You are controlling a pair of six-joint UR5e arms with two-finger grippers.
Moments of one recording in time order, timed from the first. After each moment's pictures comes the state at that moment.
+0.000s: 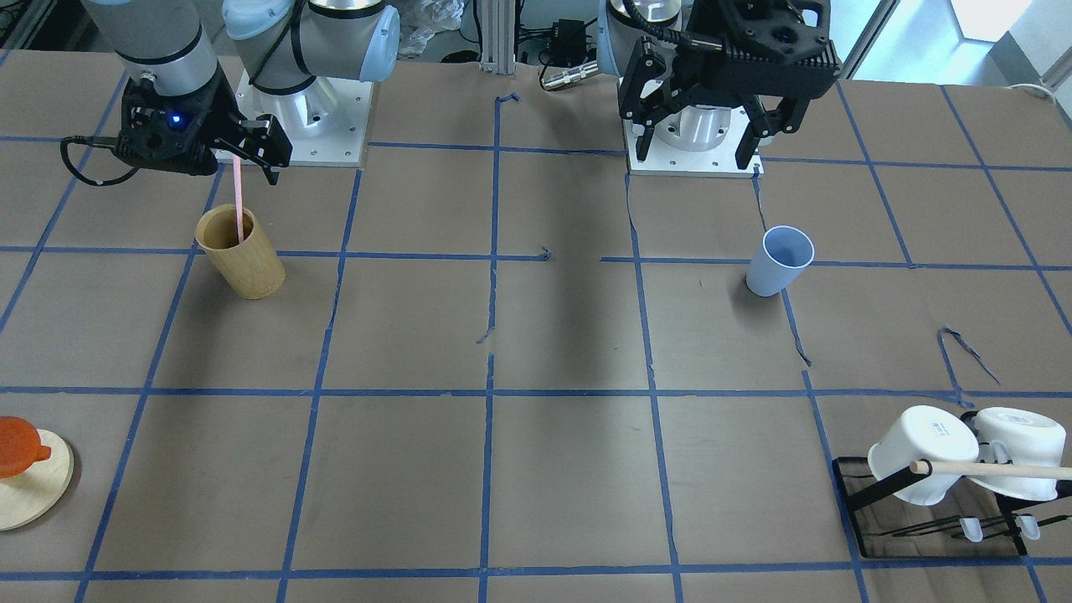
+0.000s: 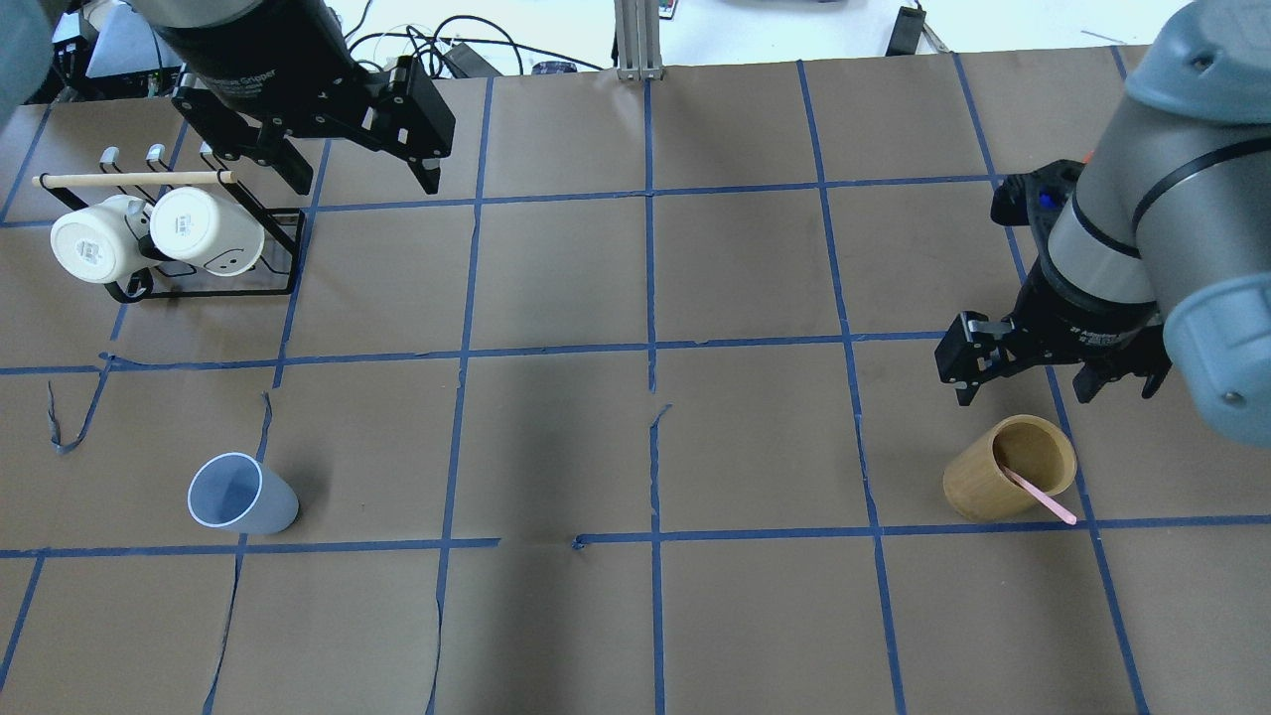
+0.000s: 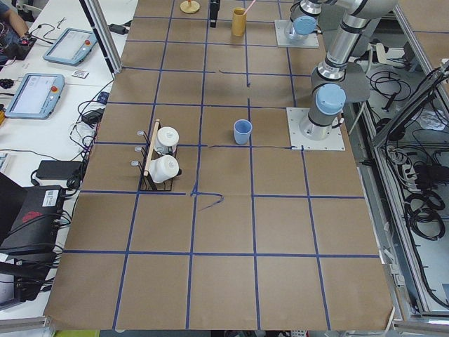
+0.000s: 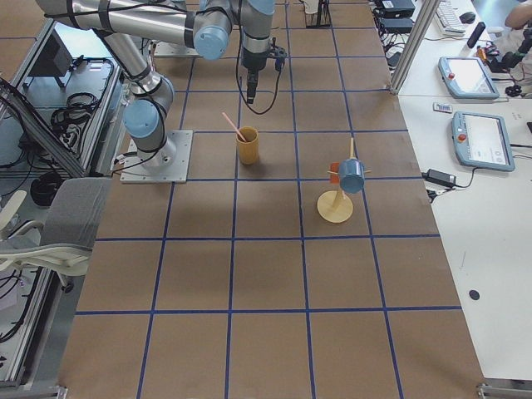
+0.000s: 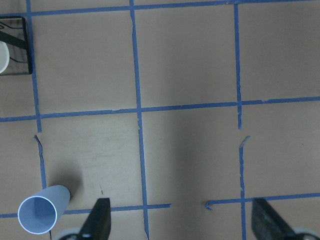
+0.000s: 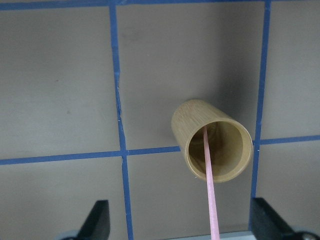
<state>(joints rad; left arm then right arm) -1.69 -1.57 -1.39 -1.68 1.57 -0.06 1.46 -1.80 1.96 -1.61 -1.69 -0.03</state>
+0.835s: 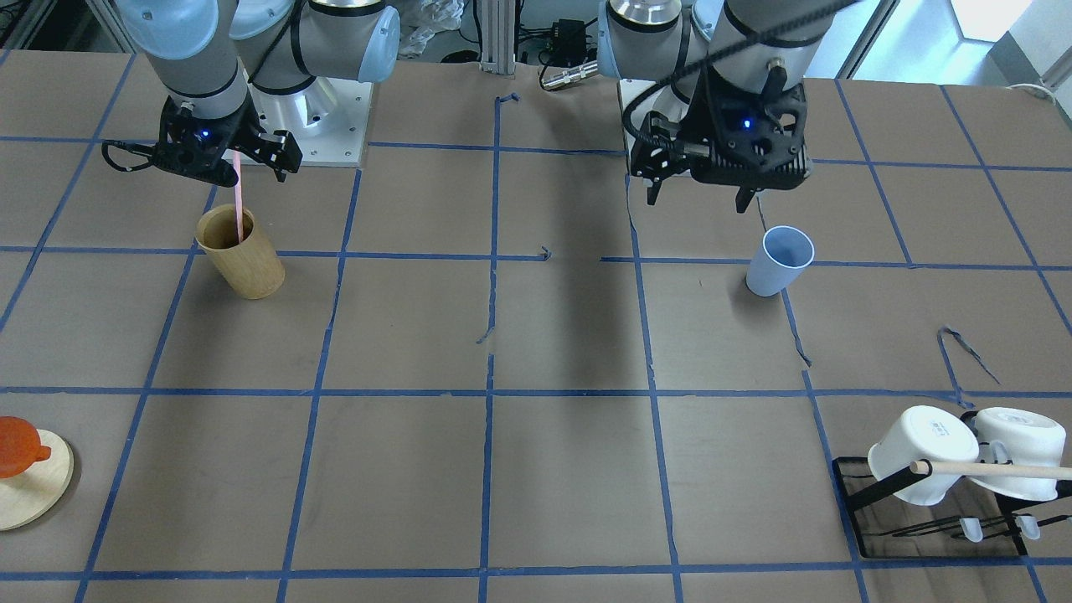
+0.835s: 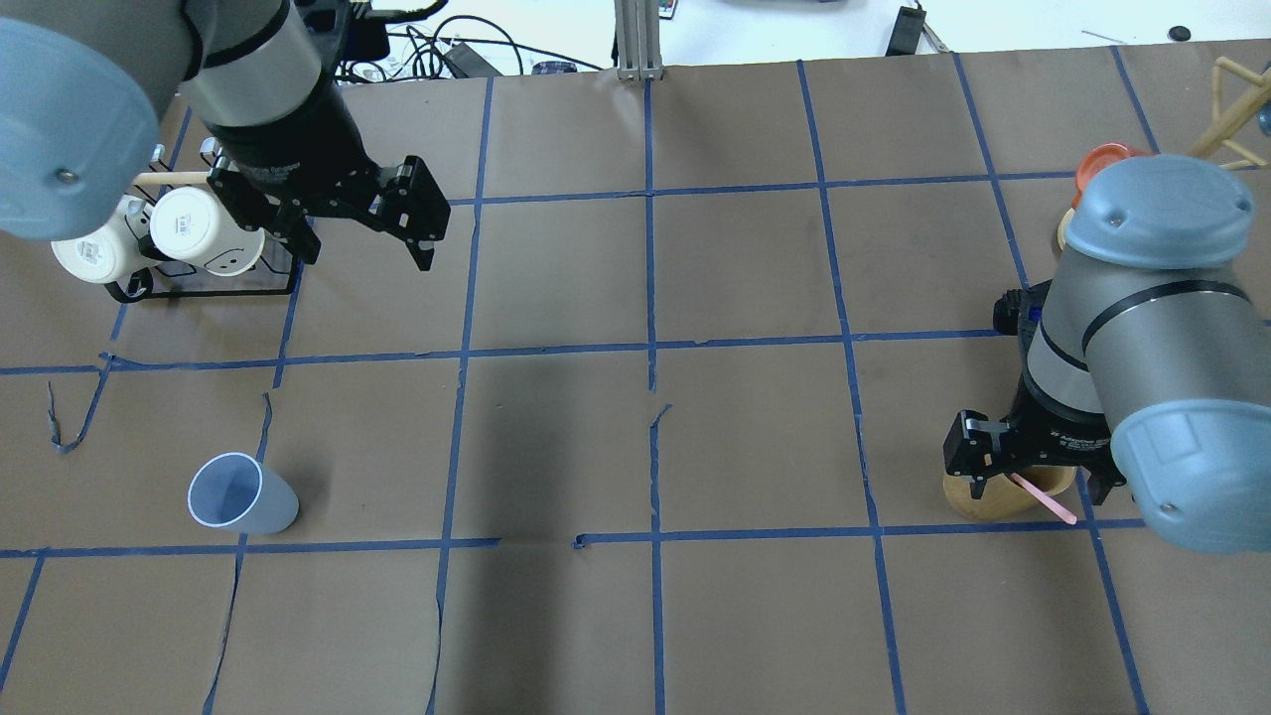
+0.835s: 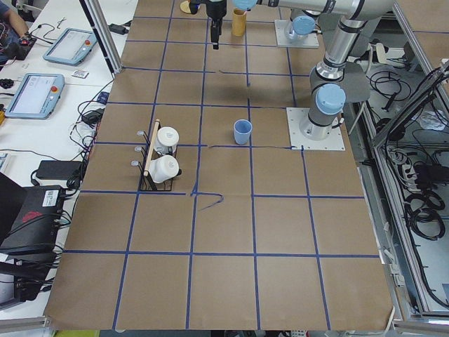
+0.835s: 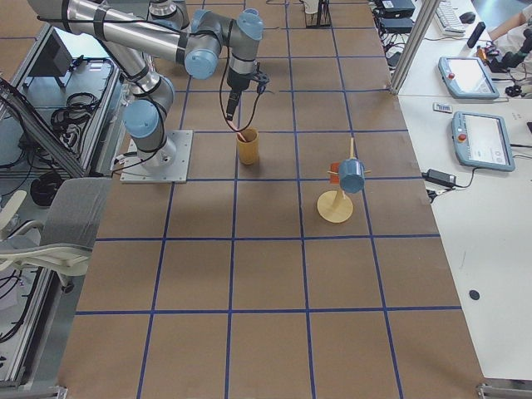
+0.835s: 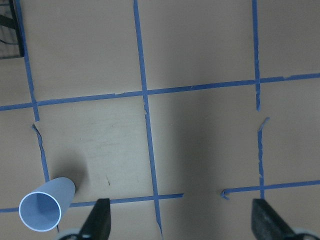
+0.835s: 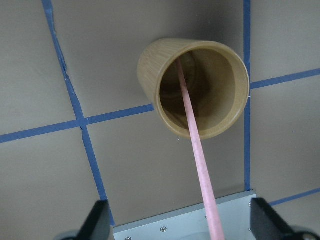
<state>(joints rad) -1.63 -1.58 -1.58 -1.62 1.62 0.04 1.45 -1.84 2.13 -1.63 -1.79 0.07</state>
